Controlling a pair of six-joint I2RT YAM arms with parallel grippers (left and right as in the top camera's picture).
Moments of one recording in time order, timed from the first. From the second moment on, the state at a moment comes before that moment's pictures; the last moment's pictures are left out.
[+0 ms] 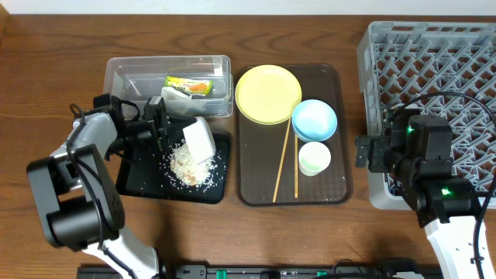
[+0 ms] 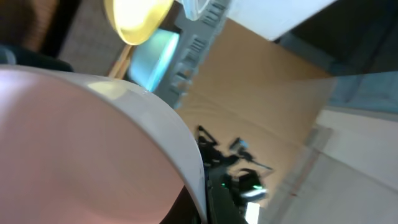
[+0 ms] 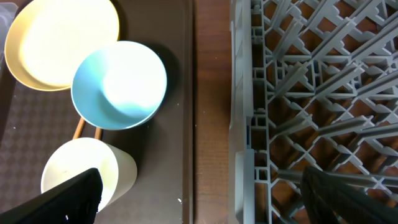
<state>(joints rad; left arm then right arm) 0.28 1.84 1.08 -0.87 1.42 -0.39 0.07 0.99 0.85 -0.70 -0.03 0.10</state>
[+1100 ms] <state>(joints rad) -0.69 1.78 1.09 -0.31 0.04 -0.33 0.07 0.99 0.85 -0.70 -0.03 0.10</state>
